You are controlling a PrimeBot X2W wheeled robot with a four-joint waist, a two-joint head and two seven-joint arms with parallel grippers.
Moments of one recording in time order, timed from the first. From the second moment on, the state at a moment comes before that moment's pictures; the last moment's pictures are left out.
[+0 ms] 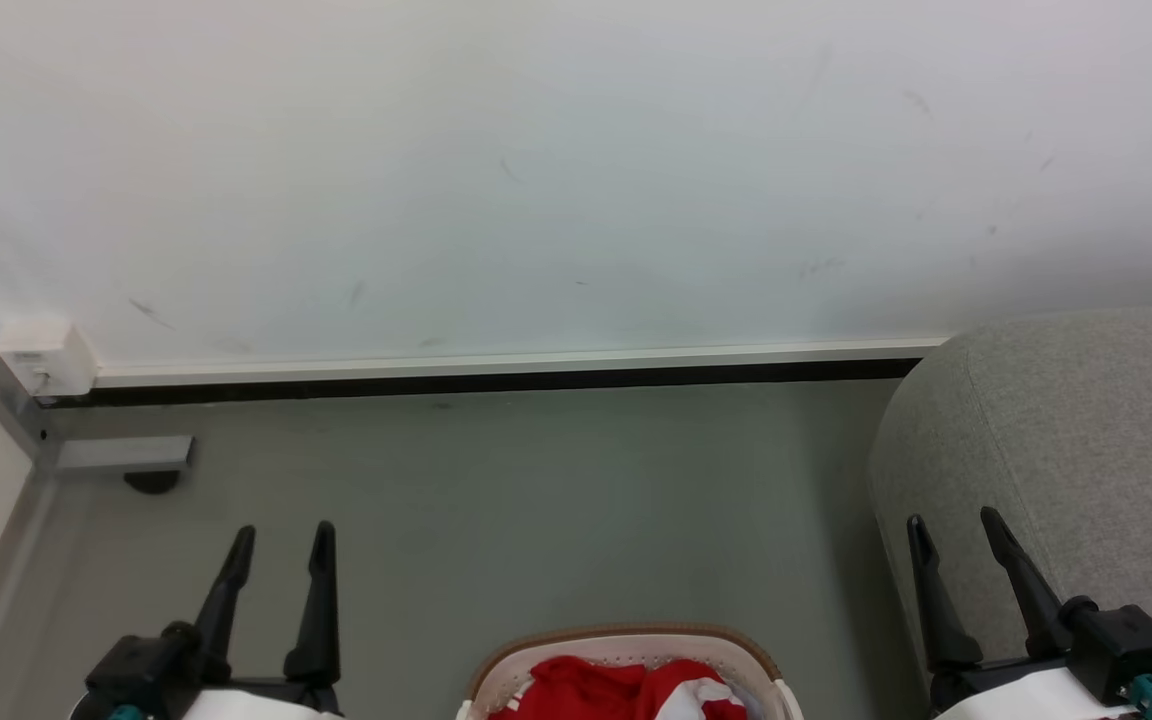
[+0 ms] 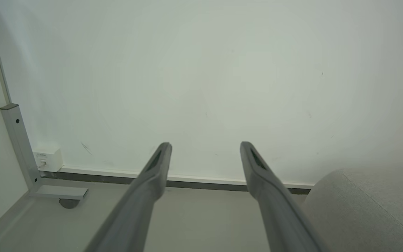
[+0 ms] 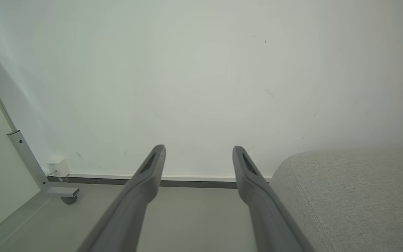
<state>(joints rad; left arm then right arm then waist) -0.02 0.06 0.01 0.10 -0.21 -0.10 -0.23 -0.10 -0.06 0.11 0.24 0.28 0.13 -0.22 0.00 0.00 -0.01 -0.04</state>
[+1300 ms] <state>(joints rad) -0.03 0.05 0.02 0.11 -0.13 -0.12 -0.26 -0.11 -0.05 0.09 0.26 0.19 0.13 -0.25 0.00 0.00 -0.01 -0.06</state>
